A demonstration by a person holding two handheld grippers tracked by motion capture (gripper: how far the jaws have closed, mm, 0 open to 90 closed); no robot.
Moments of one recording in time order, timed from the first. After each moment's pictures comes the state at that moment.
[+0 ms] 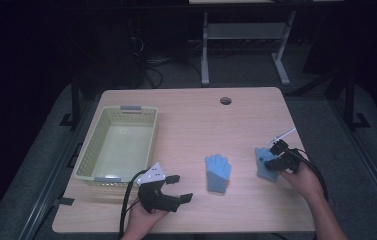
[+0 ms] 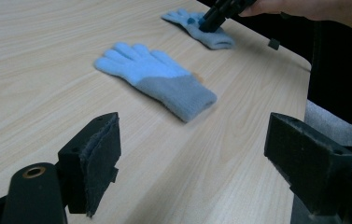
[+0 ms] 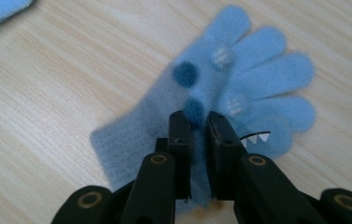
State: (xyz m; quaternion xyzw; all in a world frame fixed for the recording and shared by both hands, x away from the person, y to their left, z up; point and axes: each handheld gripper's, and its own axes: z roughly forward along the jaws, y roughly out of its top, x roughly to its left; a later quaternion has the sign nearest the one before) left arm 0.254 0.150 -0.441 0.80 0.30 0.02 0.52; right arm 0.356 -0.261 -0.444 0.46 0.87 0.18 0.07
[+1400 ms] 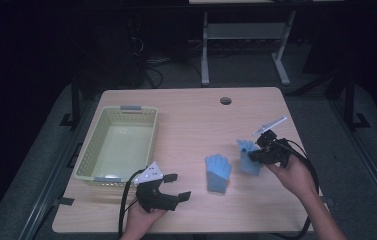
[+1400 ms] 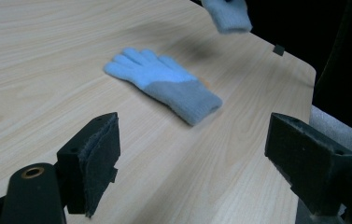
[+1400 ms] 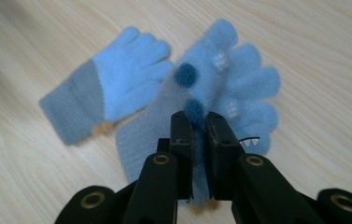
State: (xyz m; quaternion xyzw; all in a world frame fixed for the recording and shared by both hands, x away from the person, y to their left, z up) left arm 0.254 0.154 -0.439 0.80 0.31 0.03 0.52; right arm 0.334 -0.204 -0.368 0.40 0.88 0.25 0.09
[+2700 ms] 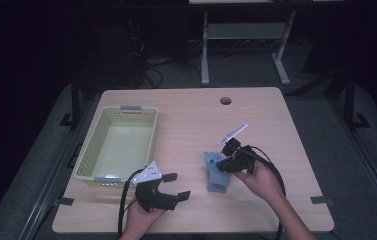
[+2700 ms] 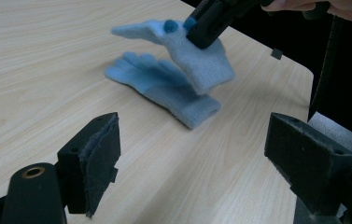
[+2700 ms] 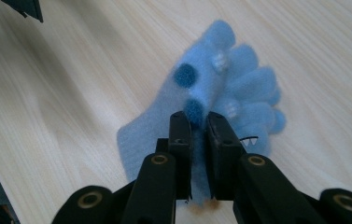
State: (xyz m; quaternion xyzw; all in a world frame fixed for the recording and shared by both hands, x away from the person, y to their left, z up) left arm 0.254 0.156 -0.437 0.79 0.31 0.03 0.53; right arm 0.331 -0.122 -0.387 0.34 0.90 0.26 0.03
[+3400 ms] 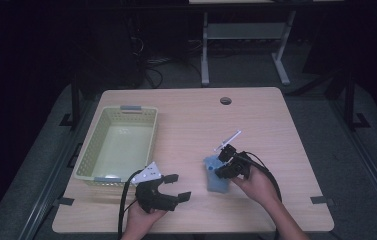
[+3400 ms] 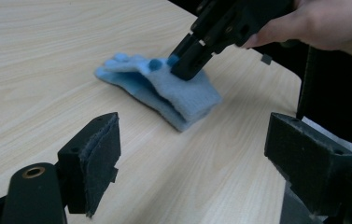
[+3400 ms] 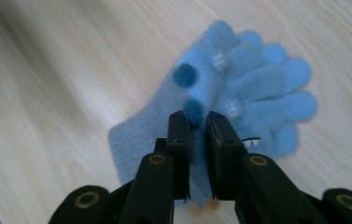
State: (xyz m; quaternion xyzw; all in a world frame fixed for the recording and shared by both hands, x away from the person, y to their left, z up) left arm 0.252 0.157 -0.436 0.78 0.31 0.01 0.54; right arm 0.332 -0.114 -0.415 0.35 0.91 0.23 0.02
